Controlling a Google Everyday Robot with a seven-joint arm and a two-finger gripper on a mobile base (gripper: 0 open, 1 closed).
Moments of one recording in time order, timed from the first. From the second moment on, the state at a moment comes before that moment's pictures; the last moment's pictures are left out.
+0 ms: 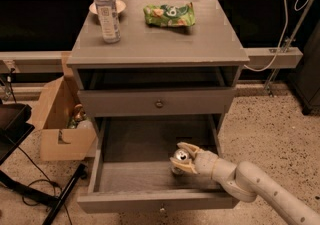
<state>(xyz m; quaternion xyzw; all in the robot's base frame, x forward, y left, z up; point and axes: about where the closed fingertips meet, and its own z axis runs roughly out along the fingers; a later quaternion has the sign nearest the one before) 0.568 -0.080 0.480 -0.41 0.65 0.27 0.58</state>
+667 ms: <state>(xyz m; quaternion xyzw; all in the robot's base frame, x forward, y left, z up) 0.568 -0.077 0.480 -0.42 0.64 0.27 0.58</state>
